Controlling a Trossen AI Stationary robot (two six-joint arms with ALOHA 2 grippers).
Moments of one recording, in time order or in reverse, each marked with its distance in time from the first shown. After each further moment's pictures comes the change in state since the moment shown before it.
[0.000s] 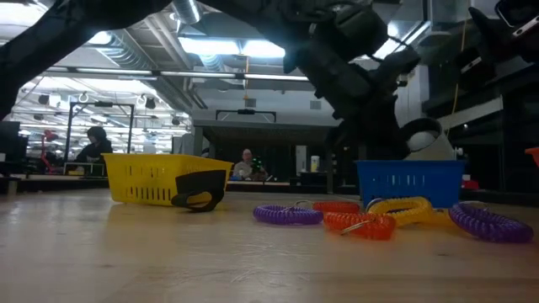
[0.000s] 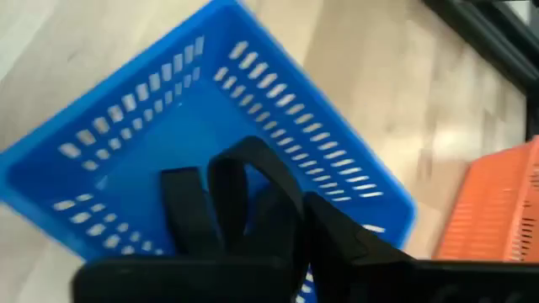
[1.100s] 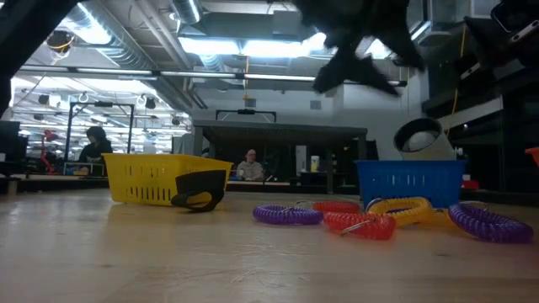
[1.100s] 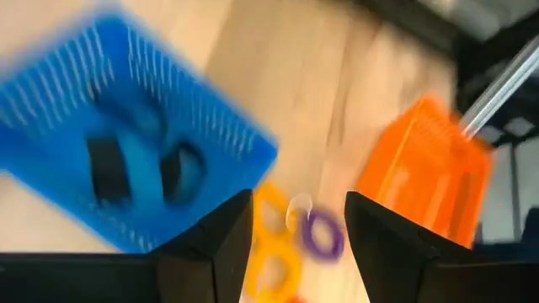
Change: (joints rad) left arm -0.139 -0.168 -0.054 -0.081 -0.146 -0.020; right arm 0.000 0.000 0.000 -0.036 0.025 0.019
